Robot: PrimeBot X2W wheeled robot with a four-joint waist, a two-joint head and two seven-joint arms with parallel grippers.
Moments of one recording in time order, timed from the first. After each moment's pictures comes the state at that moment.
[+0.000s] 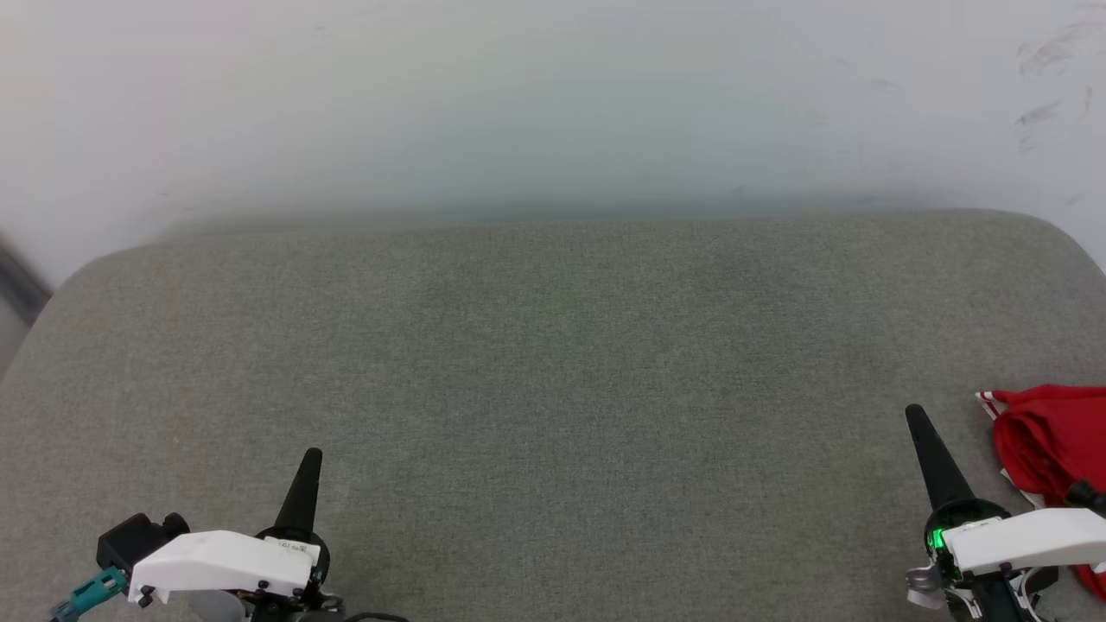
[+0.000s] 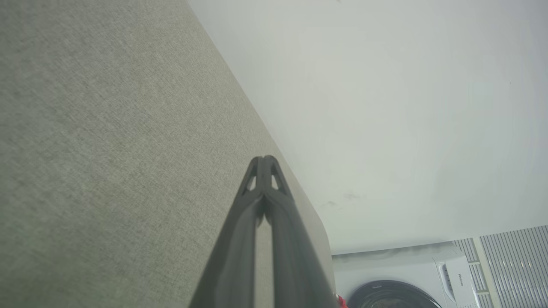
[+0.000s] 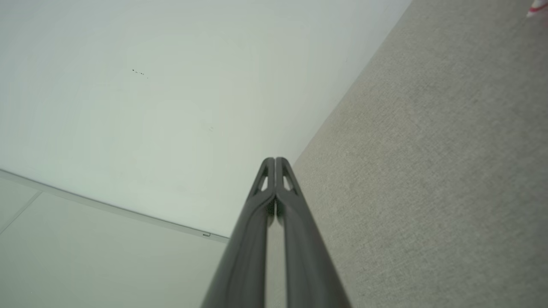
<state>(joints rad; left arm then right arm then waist) -0.02 0.16 -0.04 0.17 -1.28 -0.02 -0.02 -0.03 -0.05 -0.09 0.15 1.16 0.13 0.09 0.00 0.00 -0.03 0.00</state>
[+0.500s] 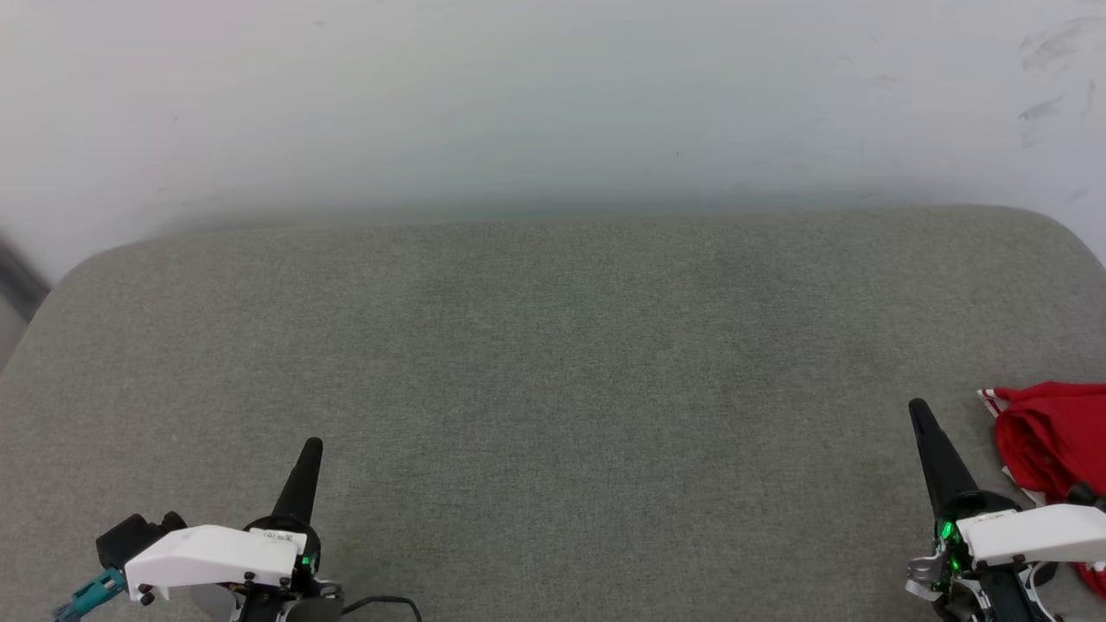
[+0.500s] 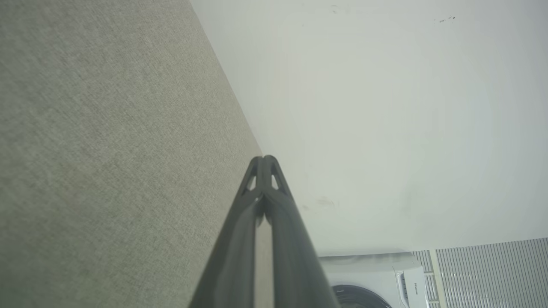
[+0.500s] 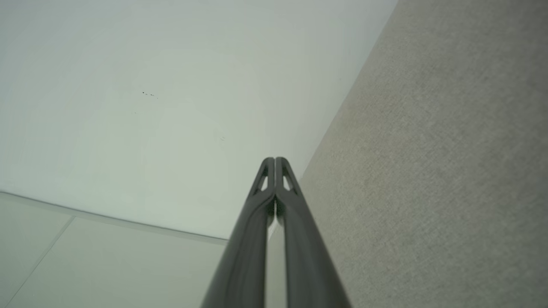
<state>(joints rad) -0.05 0.13 0.00 0.19 -1.39 -0.05 0.02 -0.05 -0.05 -0.10 0.18 1.30 0.13 0.10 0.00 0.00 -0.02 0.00</state>
